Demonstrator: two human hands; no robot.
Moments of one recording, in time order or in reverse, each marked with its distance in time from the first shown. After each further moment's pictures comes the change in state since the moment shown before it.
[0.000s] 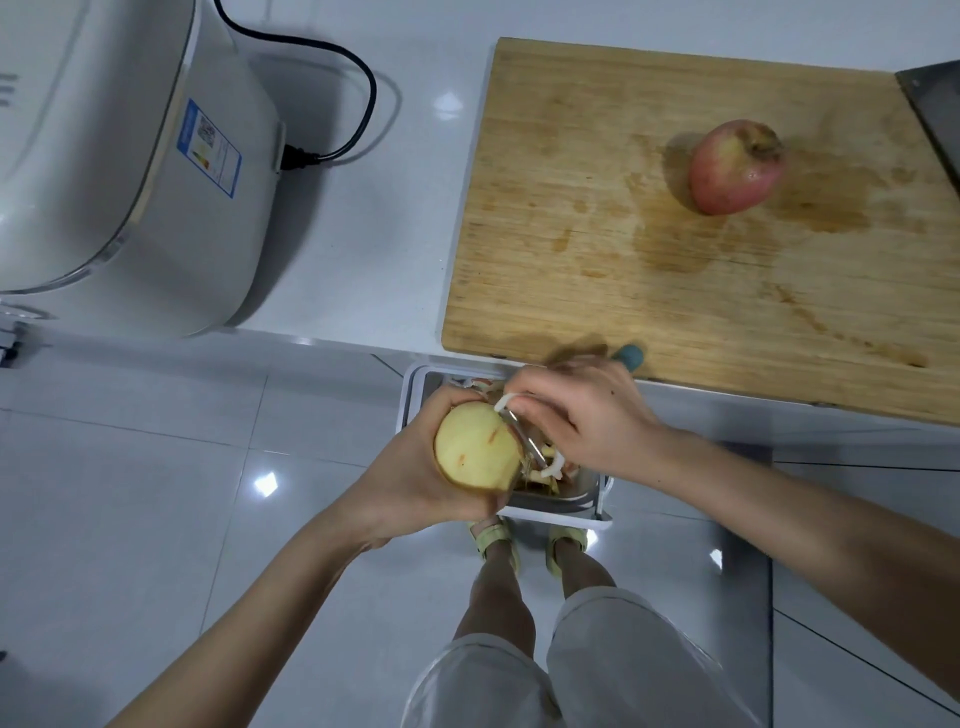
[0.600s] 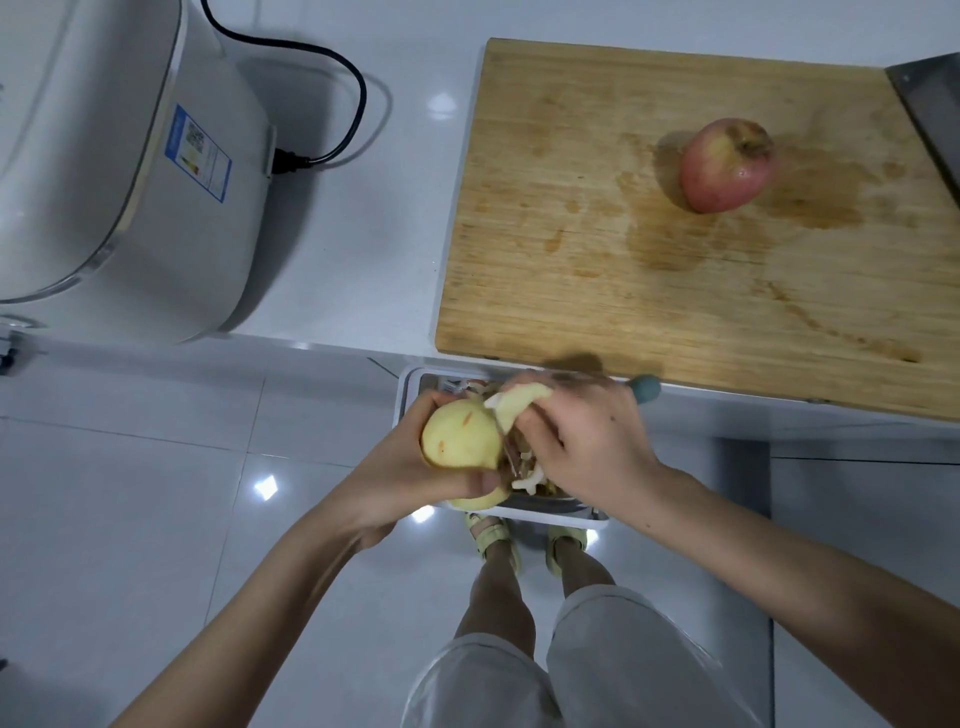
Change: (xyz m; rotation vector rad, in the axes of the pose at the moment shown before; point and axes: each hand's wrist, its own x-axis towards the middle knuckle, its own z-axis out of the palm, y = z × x) left_hand 0.008 -0.002 -0.003 -0.203 -0.009 -0.132; right_hand -0.008 -0.037 -0.004 -0.028 0.179 0.182
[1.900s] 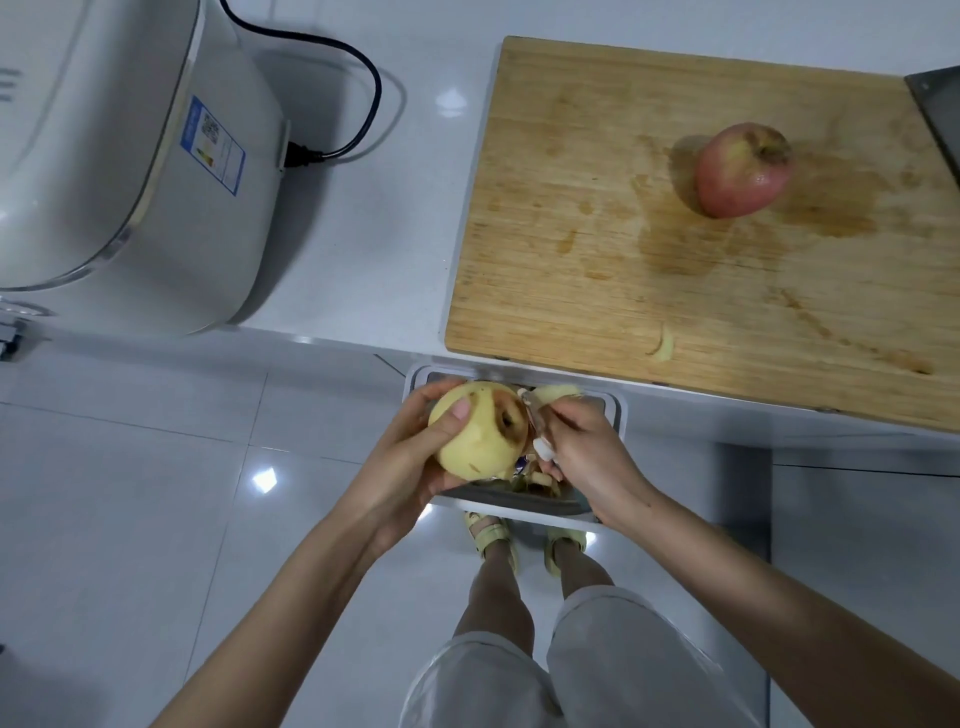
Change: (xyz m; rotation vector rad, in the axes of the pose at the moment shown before) left_hand 0.005 -0.010 0.004 -0.449 0.151 -0.051; right_hand -0.011 0.011 0.032 0.856 -0.202 0.870
